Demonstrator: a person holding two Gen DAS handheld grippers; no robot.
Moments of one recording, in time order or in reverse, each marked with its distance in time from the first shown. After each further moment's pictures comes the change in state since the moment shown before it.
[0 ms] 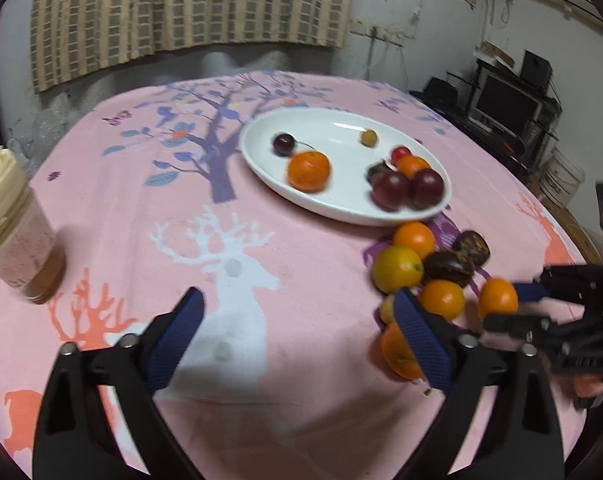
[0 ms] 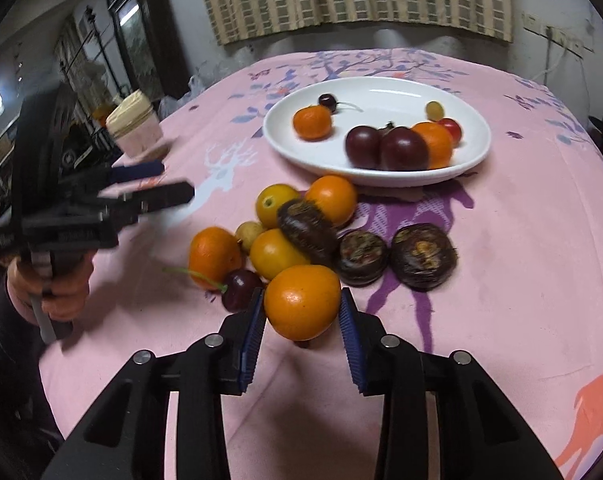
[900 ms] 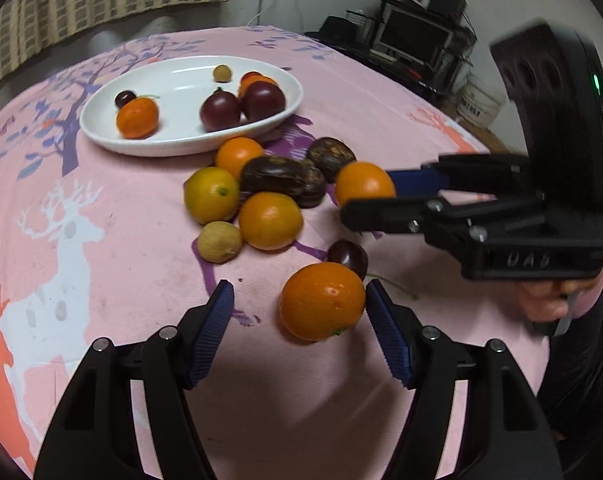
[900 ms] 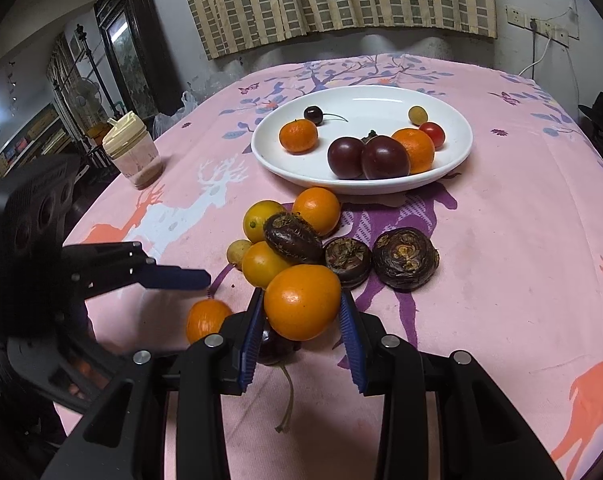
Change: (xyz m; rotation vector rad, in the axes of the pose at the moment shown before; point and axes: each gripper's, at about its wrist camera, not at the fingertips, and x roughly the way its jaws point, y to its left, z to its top) left arm 0.012 -0.090 -0.035 0.222 0.149 -0.243; right arm -0.009 -0.005 0.001 0.027 -0.033 0.010
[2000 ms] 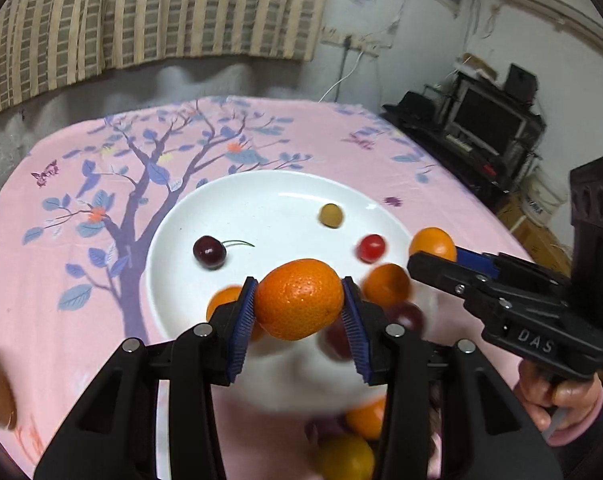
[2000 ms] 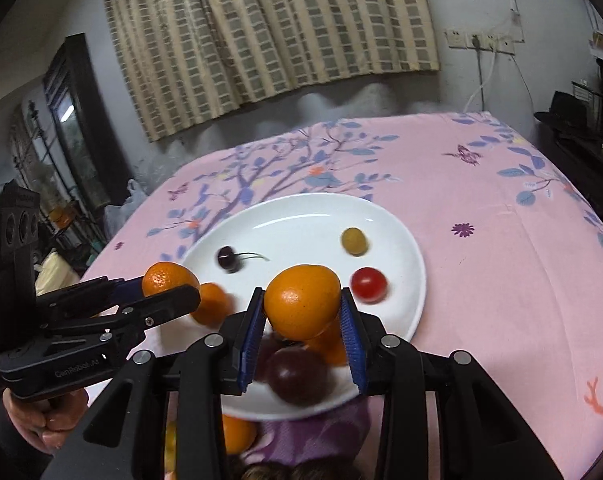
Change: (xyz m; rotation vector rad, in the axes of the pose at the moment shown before) left arm 0.028 0.109 0.152 -0.209 -0.187 0.173; right arm 0.051 -0.076 0.121 0.190 -0.202 -0.130
